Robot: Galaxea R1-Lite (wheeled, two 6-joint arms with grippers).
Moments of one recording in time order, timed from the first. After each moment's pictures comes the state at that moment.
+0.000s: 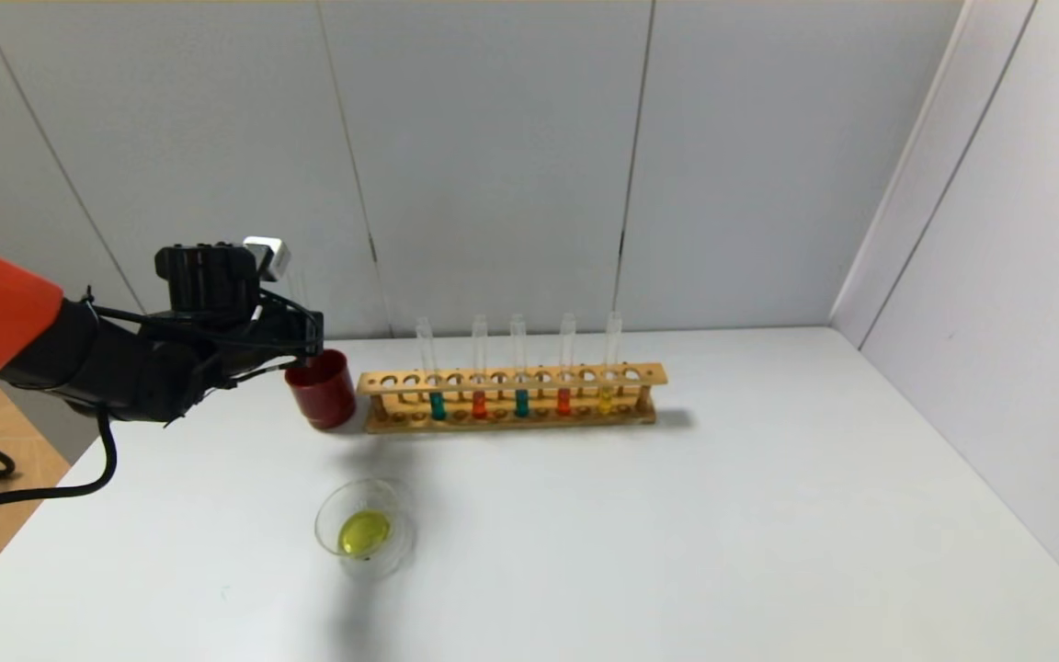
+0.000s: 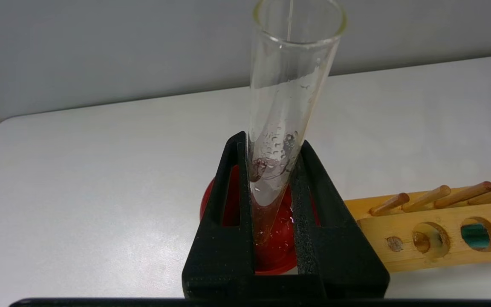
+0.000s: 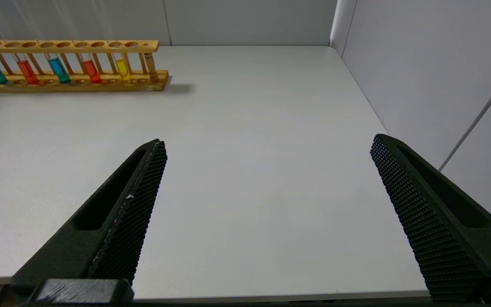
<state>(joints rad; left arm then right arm) -0.05 2.07 -1.12 -0.65 0.00 0.05 0.00 0.00 0.00 0.00 0.00 0.00</state>
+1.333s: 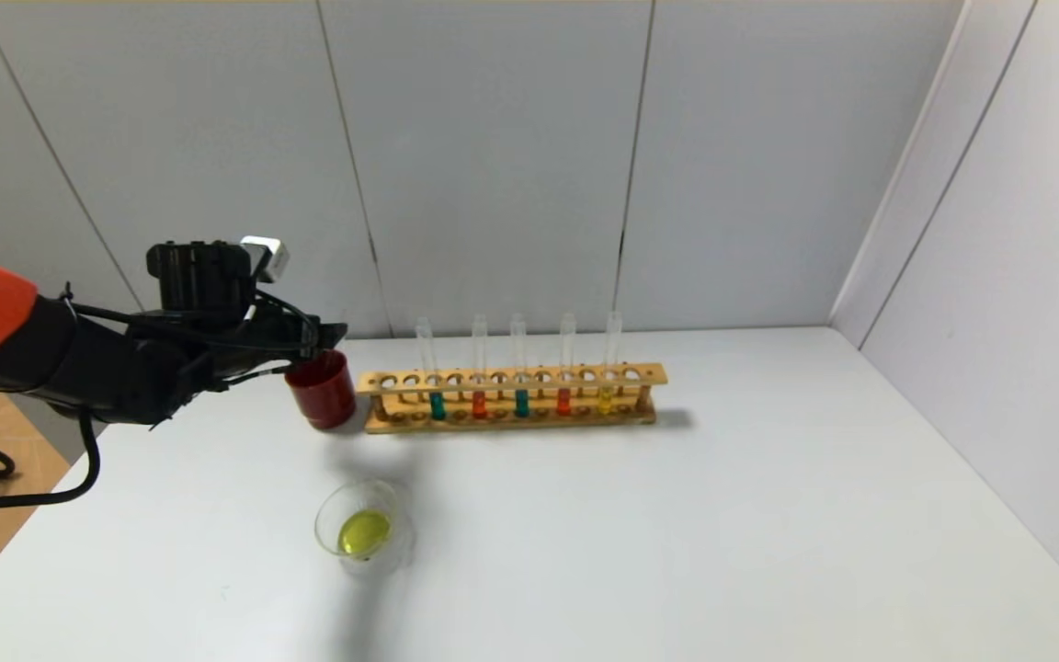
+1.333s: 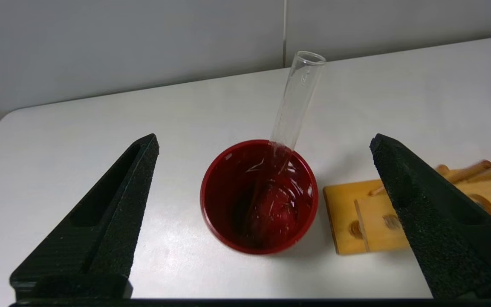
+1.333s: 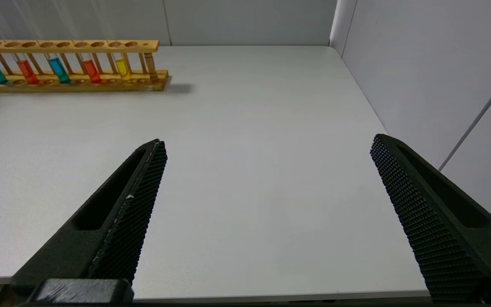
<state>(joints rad) -0.06 2.01 -1.08 -0.60 0.01 0.08 0.00 0.00 0.00 0.00 0.00 0.00</state>
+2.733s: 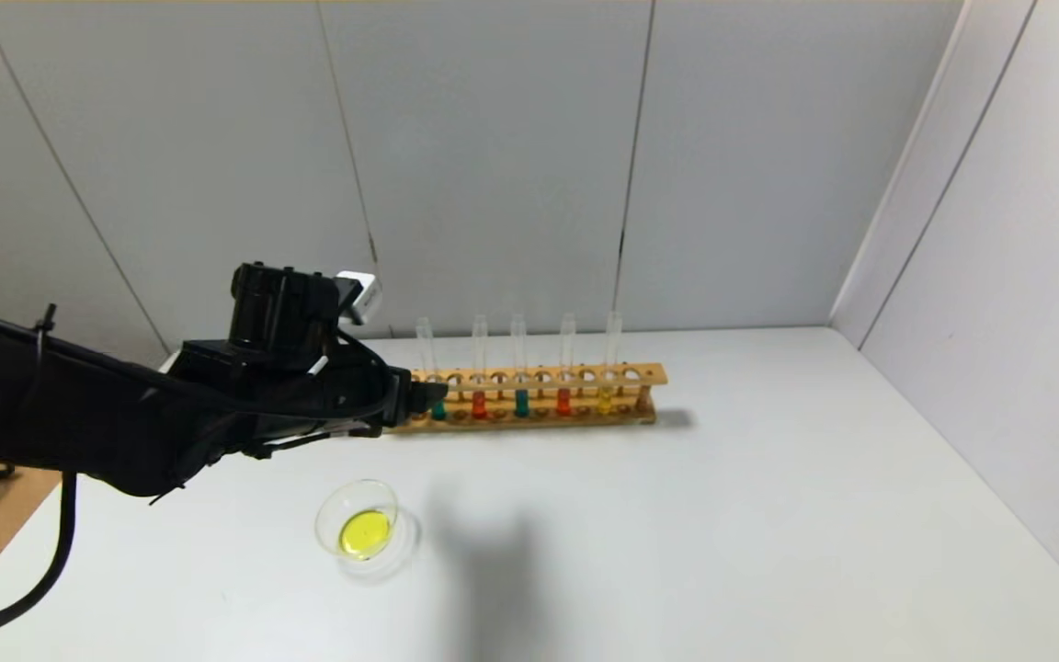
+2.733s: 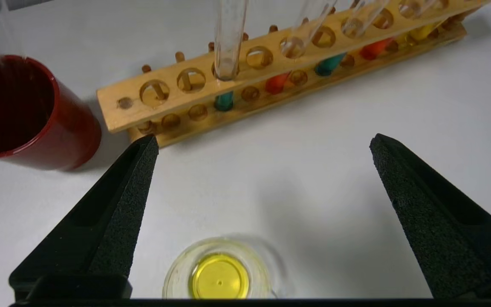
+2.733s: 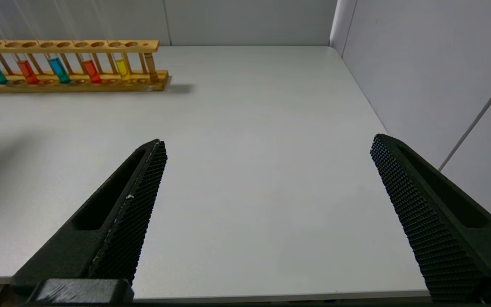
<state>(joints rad) -0.39 1.82 -0.92 -0.42 -0.01 -0.07 0.00 0.00 0.00 0.00 0.00 0.00</state>
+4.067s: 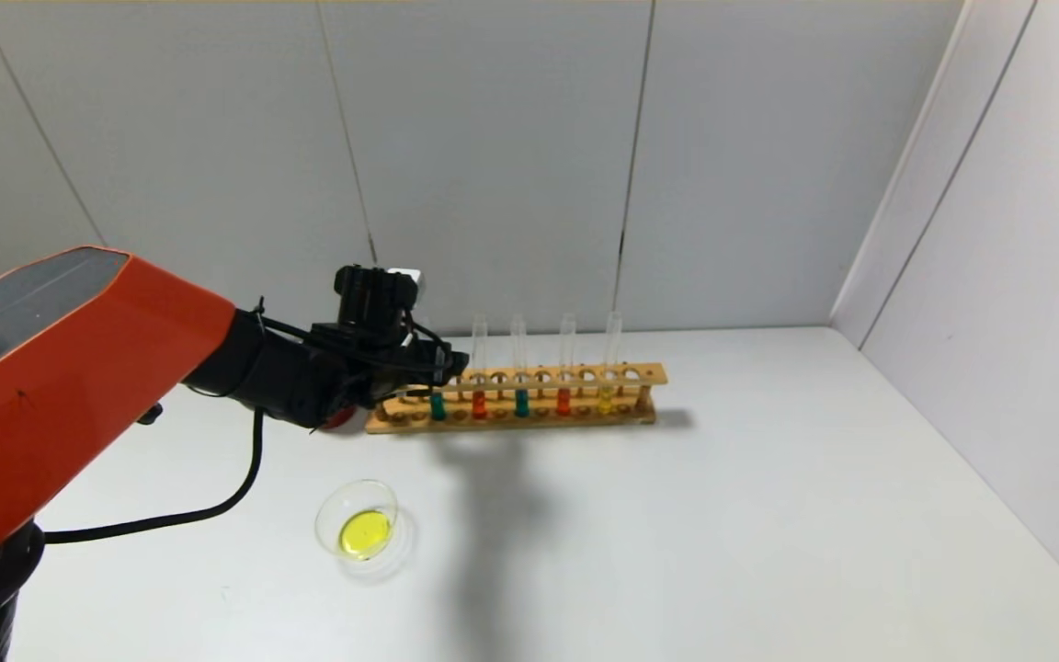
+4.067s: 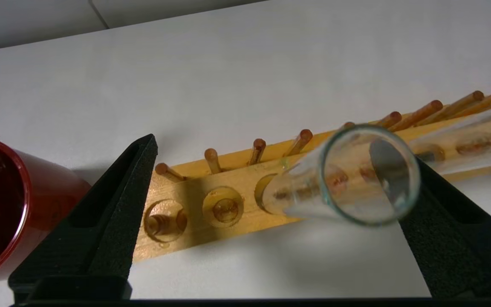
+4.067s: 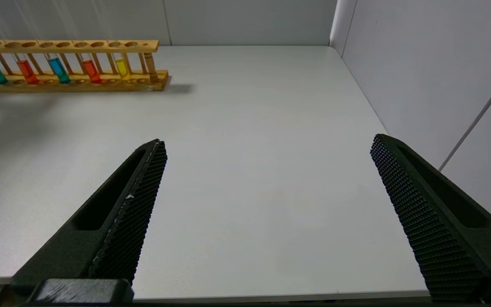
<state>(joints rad) -0.37 2.19 -1.29 -0.44 0.13 -0.11 0.00 0.00 0.00 0.00 0.00 0.00</state>
